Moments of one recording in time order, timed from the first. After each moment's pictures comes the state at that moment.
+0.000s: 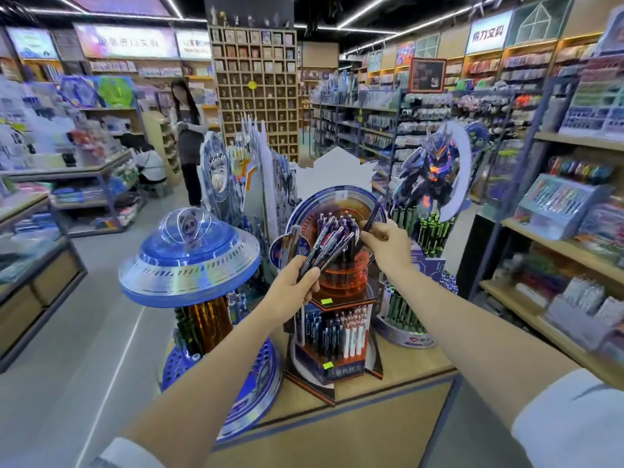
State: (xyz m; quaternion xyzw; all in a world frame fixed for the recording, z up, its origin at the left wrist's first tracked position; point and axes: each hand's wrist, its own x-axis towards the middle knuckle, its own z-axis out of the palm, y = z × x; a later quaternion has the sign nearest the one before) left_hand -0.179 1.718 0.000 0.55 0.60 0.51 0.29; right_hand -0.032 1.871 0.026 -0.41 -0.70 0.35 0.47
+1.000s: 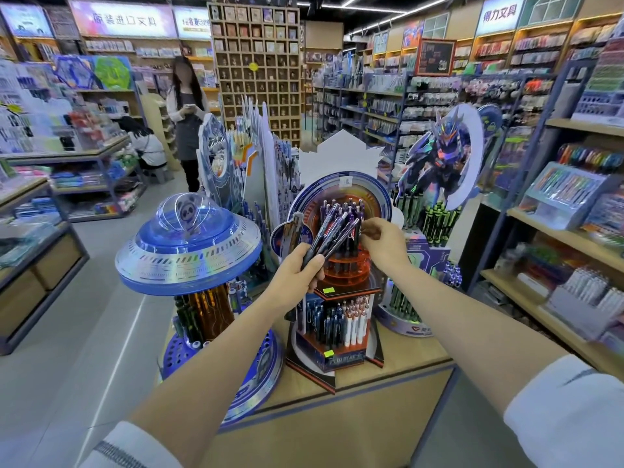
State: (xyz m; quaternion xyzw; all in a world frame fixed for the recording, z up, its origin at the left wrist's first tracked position) left_hand -0.177 1.725 -0.002 0.54 0.59 0.53 0.30; right_hand -0.042 1.879 0.006 -0.42 -0.76 0.29 0.41
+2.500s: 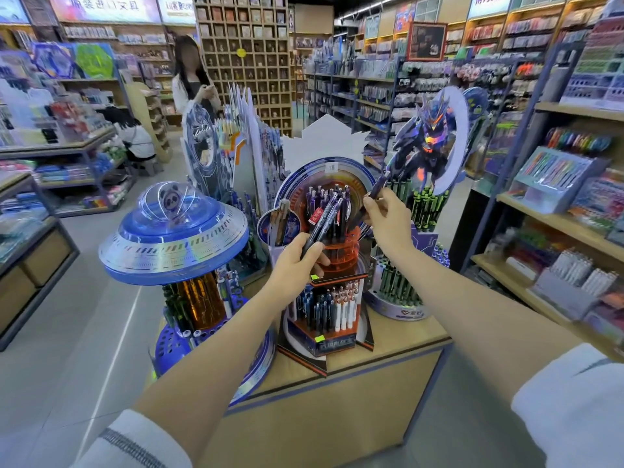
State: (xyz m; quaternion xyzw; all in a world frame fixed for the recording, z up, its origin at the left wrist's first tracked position) left_hand -0.154 1.731 -0.005 0.52 0.59 0.55 0.30; right_hand -0.019 1.875 0.018 -0.37 -0.72 0.30 0.51
